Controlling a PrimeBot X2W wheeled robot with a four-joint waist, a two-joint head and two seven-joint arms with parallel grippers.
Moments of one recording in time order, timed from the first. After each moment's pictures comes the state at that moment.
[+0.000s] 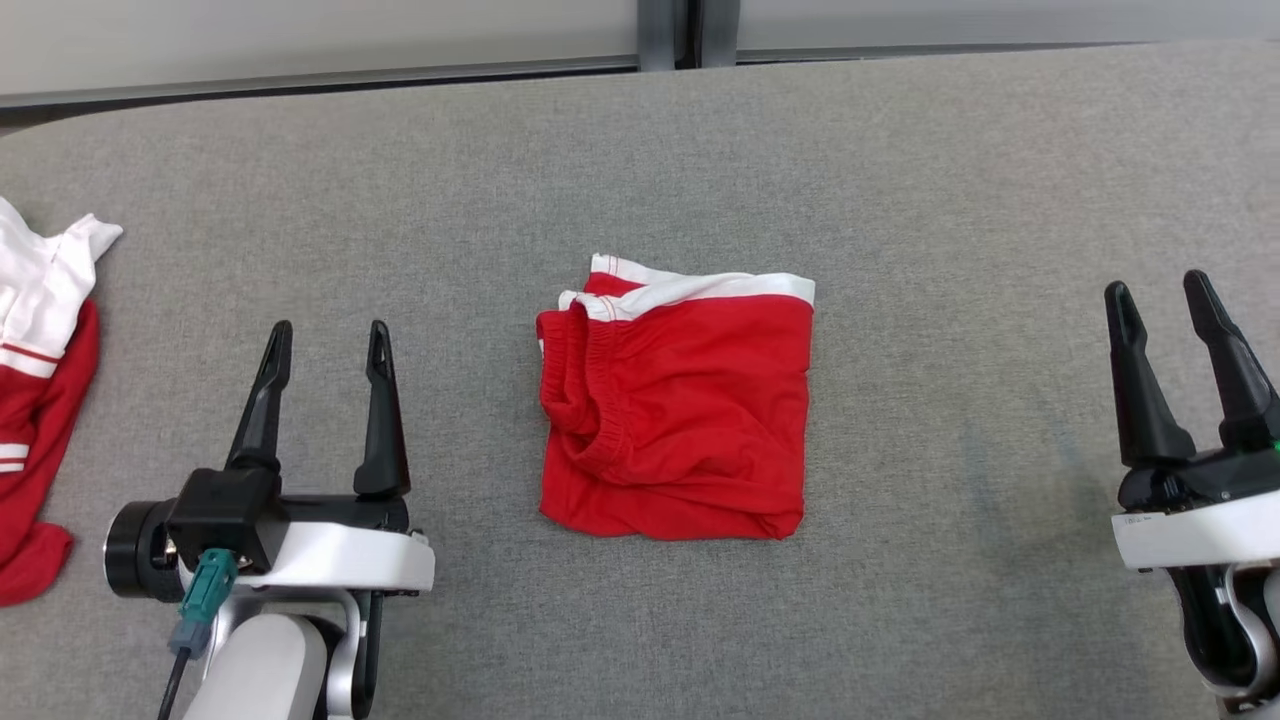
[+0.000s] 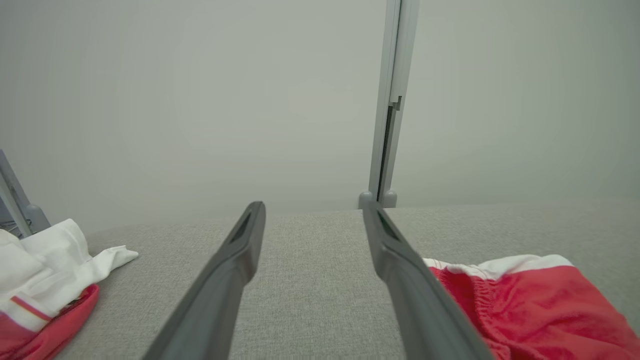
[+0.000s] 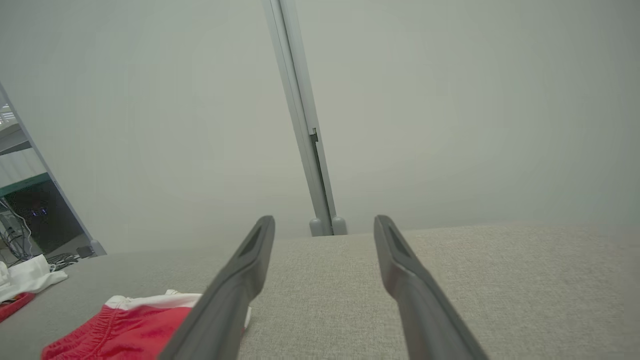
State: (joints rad) left arm -0.21 0.18 -0.25 0.06 -0.28 0.22 -0.26; right arm -0.25 -0.41 0.22 0.10 0.61 0.13 -0.26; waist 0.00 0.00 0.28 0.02
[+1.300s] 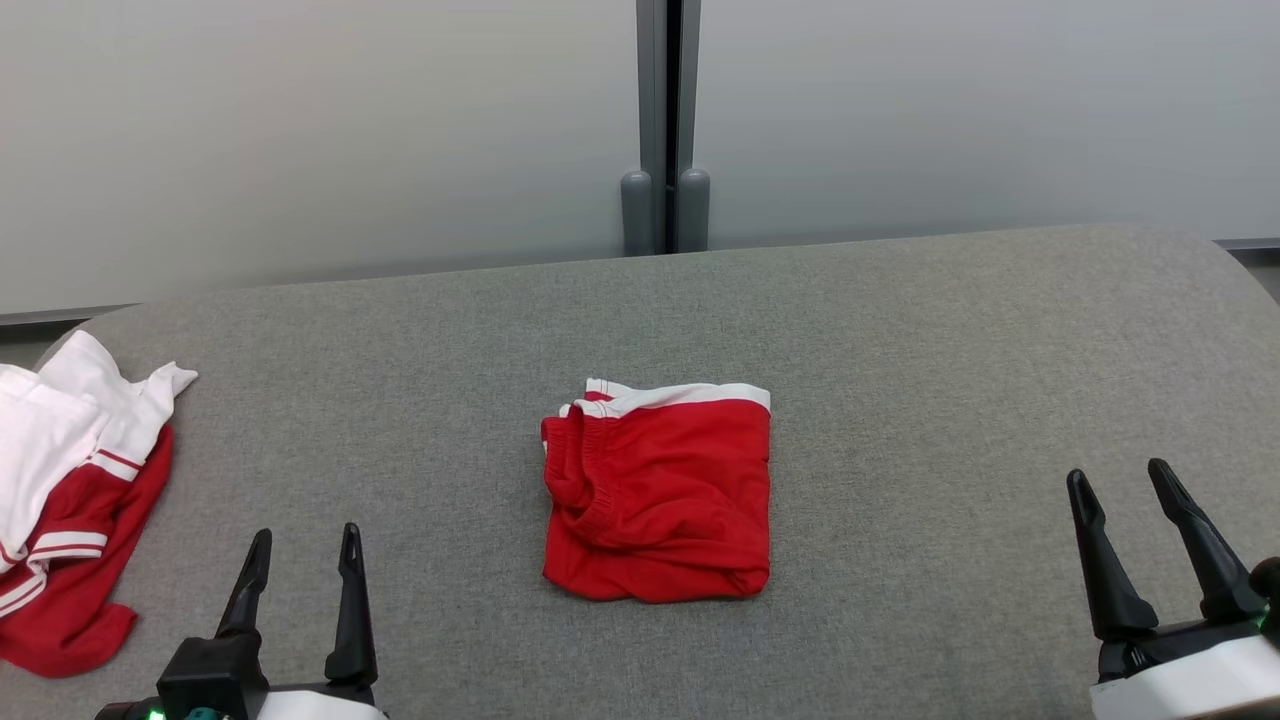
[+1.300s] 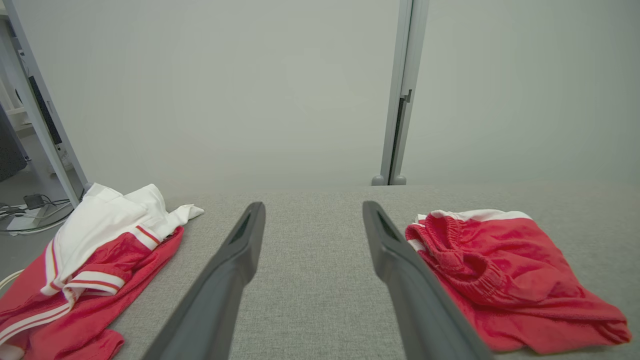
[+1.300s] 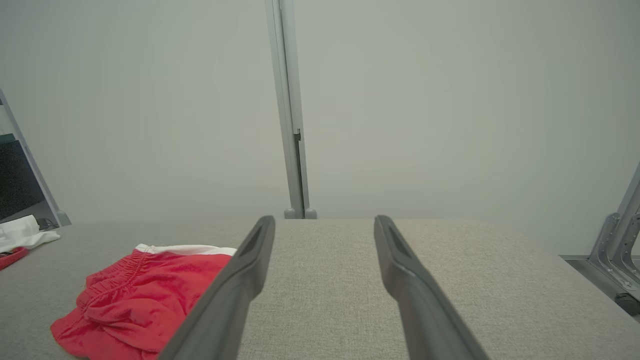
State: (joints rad) left arm 0.11 0.25 -0.24 -0.01 -0.34 0.27 -0.19; right arm 0.08 -0.28 0.08 -0.01 0.35 0.13 -0.12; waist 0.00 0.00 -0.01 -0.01
